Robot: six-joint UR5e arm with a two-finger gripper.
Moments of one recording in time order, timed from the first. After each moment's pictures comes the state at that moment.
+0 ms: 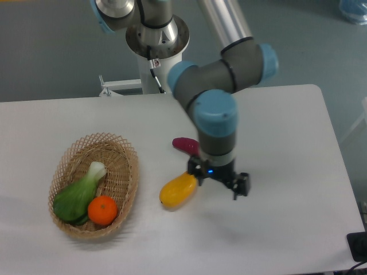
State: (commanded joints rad) arm 2.51 -2.00 -1.54 -1.00 1.59 1.03
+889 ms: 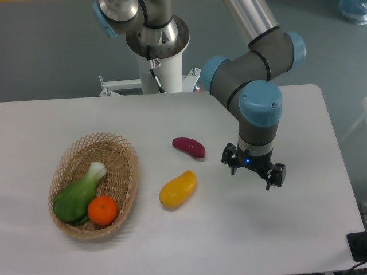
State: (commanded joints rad) arm 2.54 -2.00 -1.54 -1.00 1.59 1.11
